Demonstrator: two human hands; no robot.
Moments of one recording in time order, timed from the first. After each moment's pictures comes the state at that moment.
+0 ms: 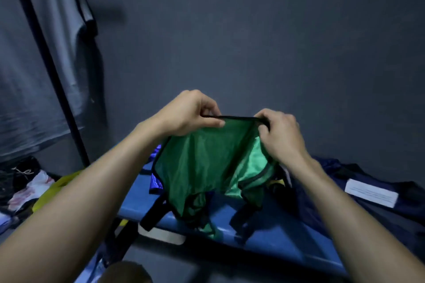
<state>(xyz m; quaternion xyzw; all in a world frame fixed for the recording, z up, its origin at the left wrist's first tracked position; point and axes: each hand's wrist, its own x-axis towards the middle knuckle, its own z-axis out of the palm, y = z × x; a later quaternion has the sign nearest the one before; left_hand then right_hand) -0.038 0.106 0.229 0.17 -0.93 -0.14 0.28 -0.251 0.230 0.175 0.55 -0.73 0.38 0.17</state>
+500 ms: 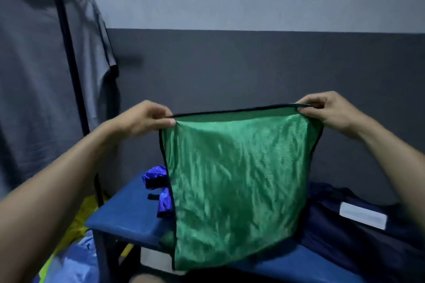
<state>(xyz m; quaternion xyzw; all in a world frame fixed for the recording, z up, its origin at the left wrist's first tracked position) 0.075 0.065 0.282 0.21 -0.92 -0.19 0.28 -0.319 0.314 0.317 0.60 -0.65 0.46 -0.06</state>
